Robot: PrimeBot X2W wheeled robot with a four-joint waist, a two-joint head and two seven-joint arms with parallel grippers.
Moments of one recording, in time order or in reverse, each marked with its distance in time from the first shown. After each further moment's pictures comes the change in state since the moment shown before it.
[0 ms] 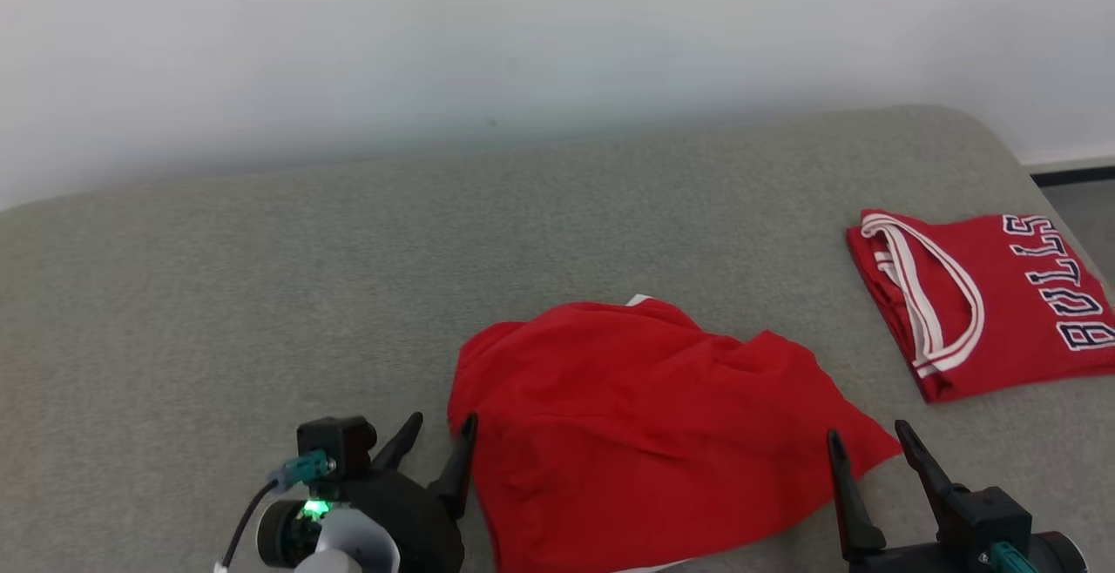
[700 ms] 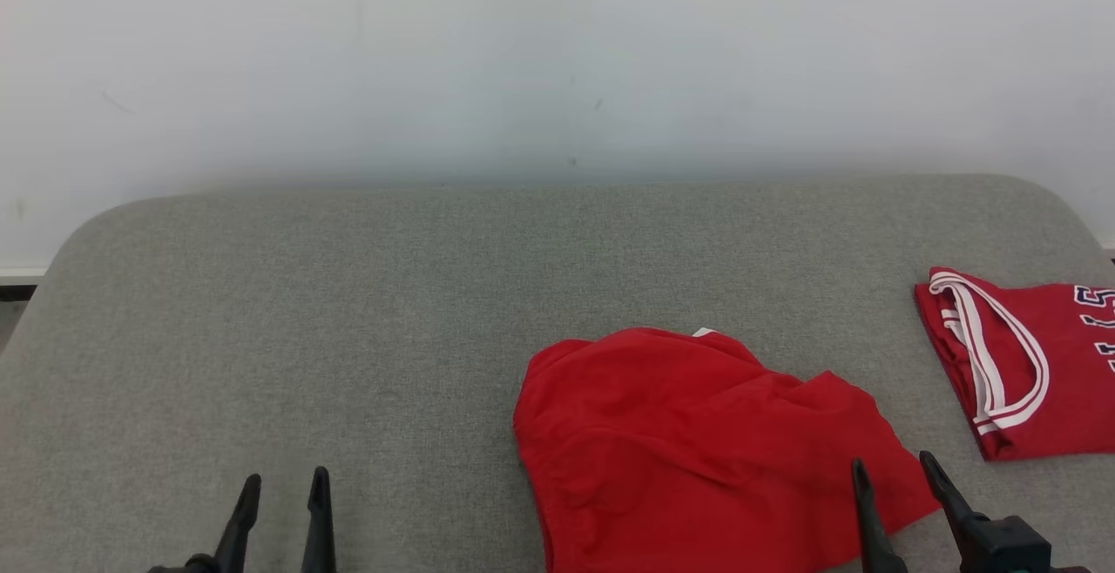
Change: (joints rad) left arm 0.407 0.001 0.357 -0.483 0.258 -0.002 -0.151; right arm 0.050 -0.003 -0.042 0.006 -0.020 0.000 -0.007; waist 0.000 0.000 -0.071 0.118
